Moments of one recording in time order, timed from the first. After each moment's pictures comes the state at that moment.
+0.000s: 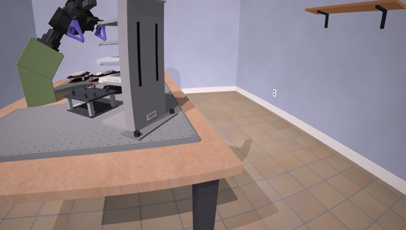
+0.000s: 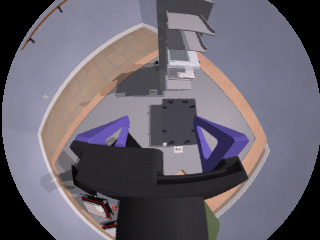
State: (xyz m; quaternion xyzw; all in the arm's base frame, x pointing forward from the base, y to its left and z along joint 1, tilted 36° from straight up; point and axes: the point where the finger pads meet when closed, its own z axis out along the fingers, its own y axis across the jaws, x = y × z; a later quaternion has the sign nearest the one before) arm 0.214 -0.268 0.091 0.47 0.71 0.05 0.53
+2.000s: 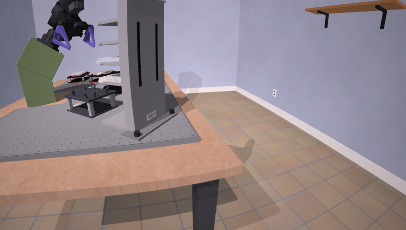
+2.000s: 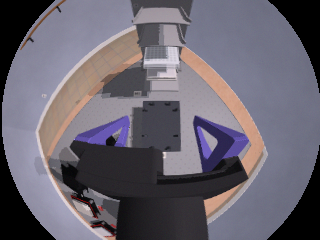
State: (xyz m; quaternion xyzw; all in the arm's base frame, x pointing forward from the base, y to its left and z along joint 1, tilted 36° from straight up) arm 0.195 -0.311 0.042 0.46 0.71 0.04 0.53
